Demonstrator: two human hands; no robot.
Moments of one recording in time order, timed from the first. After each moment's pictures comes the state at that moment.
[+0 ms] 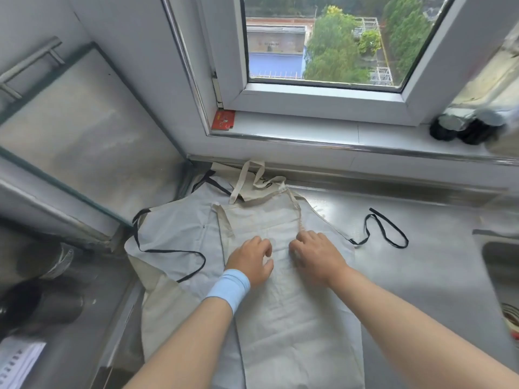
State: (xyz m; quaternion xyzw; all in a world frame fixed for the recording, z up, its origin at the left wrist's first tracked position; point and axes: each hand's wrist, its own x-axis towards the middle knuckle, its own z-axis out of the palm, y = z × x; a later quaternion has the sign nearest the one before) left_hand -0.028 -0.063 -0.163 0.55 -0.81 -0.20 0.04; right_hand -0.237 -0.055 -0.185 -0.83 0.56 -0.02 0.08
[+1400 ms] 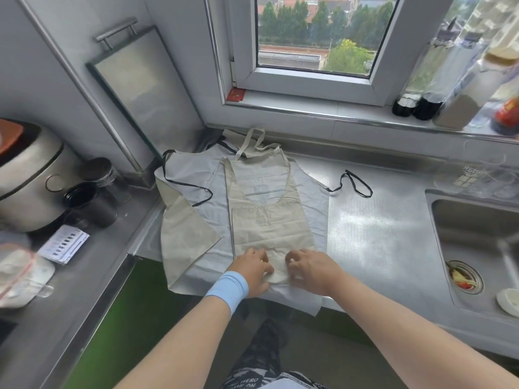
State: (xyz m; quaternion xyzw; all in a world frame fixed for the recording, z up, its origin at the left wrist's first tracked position) left_hand -0.035 0.166 -0.154 0.48 -0.85 -0.17 -0.14; right_hand -0.249 0.167 -0.166 -0.89 0.43 0.08 0.13
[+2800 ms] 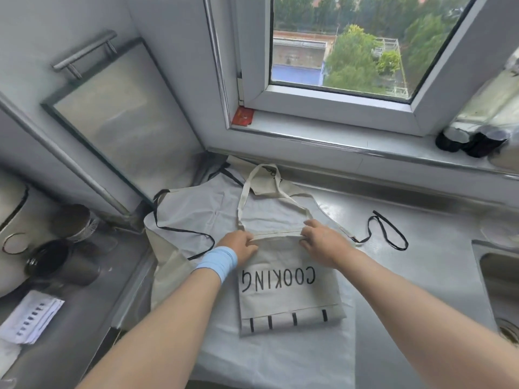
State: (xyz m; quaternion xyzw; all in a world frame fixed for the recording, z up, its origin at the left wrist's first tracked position) left_hand 0.008 -0.066 -0.133 0.65 -0.69 -0.32 -0.05; right_hand -0.239 -0.066 -0.146 -0.76 0.61 0.04 0.22
